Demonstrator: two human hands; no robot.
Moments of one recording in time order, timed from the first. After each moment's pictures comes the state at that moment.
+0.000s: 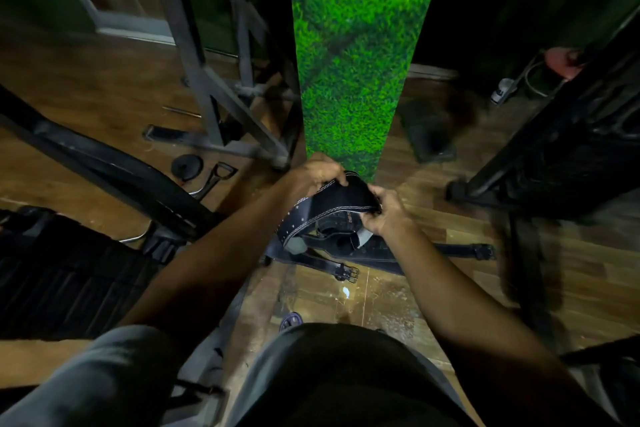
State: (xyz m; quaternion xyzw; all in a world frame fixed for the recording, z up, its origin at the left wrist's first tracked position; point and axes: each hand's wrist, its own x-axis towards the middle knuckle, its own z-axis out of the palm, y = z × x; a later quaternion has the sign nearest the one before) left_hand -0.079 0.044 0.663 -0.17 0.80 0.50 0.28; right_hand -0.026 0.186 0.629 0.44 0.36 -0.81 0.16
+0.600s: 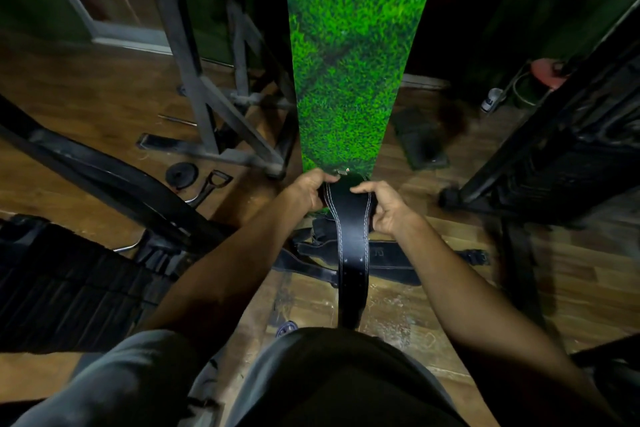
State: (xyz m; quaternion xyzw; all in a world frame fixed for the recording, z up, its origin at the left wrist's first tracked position) left_hand -0.063 0.044 0.667 -0.30 0.54 0.71 0.33; right_hand -0.023 0.198 0.668 0.28 0.55 -0.73 0.30
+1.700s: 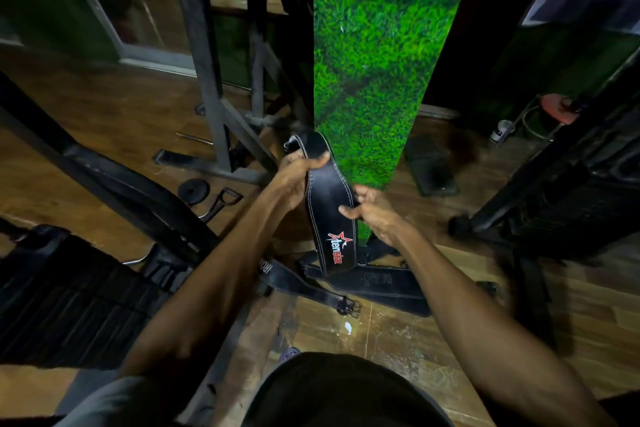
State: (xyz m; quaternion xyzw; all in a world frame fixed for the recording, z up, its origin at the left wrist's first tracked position) left_hand -0.071 -0.029 0.724 -0.06 0.54 0.83 0.12; right_hand -0.042 0.155 0.687 0.07 0.72 -0.66 0.22
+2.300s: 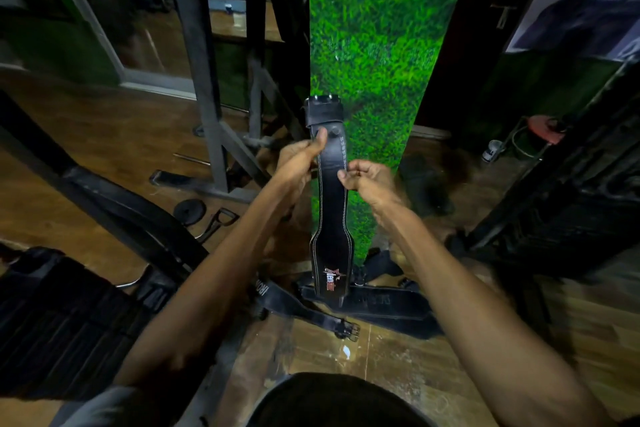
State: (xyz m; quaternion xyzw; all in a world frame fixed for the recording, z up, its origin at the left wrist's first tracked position) left_hand -0.100 -0.018 0.770 -0.07 0.59 0.80 0.04; right_hand -0.073 0.137 0.760 0.05 0.73 -0.68 0.05
